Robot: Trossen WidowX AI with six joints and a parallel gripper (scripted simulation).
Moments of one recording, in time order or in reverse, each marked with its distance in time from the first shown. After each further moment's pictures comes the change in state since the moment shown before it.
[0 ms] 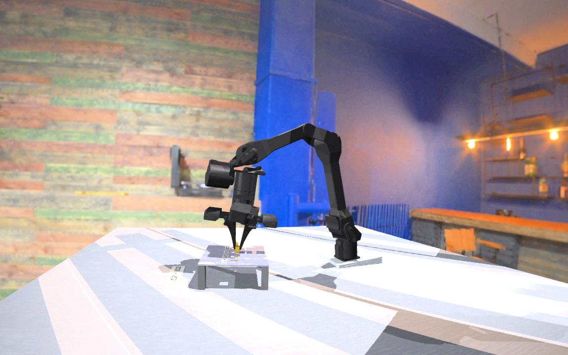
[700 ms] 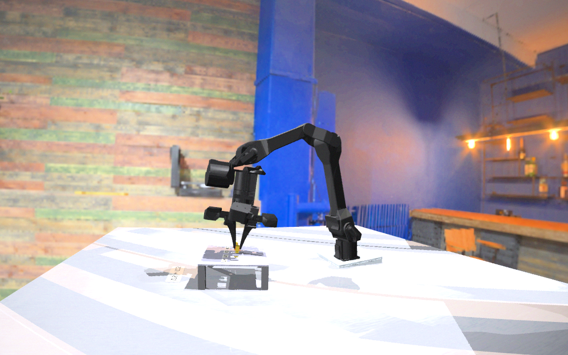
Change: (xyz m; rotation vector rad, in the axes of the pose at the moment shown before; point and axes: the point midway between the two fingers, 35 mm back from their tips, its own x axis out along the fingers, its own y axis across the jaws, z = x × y) arm -0.001 0.000 -0.001 0.002 0.001 0.002
